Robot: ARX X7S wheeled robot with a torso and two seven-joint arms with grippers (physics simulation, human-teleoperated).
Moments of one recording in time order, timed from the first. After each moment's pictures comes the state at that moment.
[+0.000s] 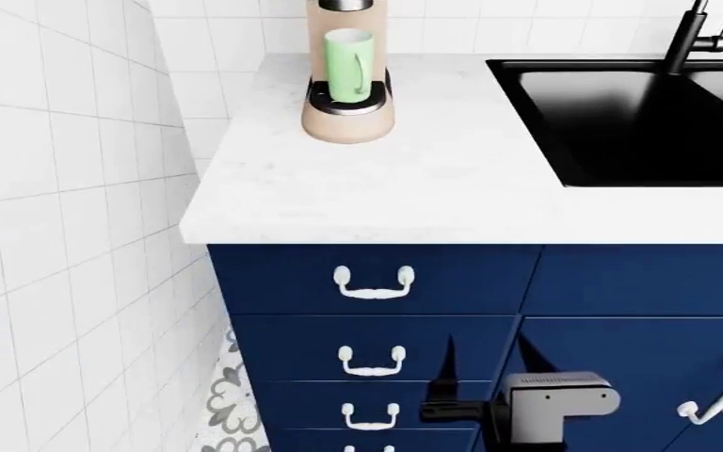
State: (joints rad) left arm 0.31 -0.26 -0.73 1.00 -1.12 0.10 -0.36; right arm -0.01 0.15 -0.18 -0.08 0.10 0.02 0.18
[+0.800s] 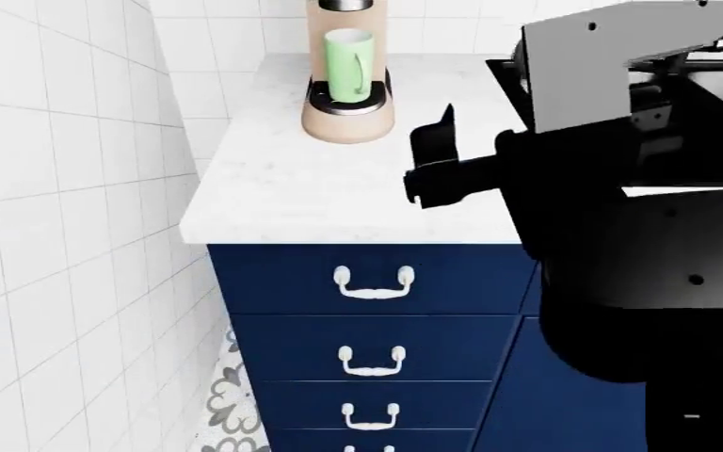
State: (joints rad) left arm 0.33 -0.31 -0.70 1.03 -1.12 0.16 -0.41; right arm 1.17 0.32 -0.23 -0.48 1.52 1.44 1.32
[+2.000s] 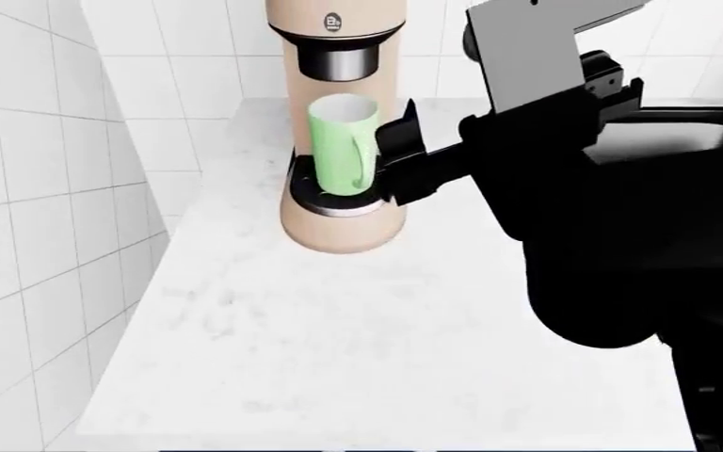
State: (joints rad) left arm 0.38 -0.36 -0.64 1.02 -1.08 0.25 -0.45; right arm 1.30 0.39 -0.43 -0.41 1.50 1.33 1.15
